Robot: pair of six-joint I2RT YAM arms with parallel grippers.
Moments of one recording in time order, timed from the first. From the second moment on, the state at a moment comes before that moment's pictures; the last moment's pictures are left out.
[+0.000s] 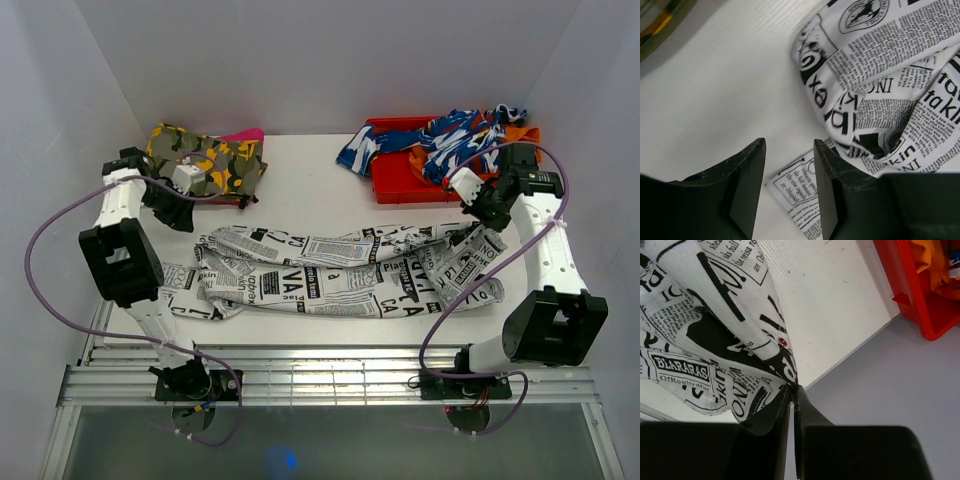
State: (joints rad) left arm 0.32 1.89 1.64 -1.10 0.50 0.97; right arm -0.09 1.43 1.40 -1.08 -0.11 -1.12
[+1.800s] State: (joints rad) left arm 0.20 1.96 1.17 -1.25 0.22 0.74; right arm -0.13 1.72 1.19 -1.17 -0.12 -1.23
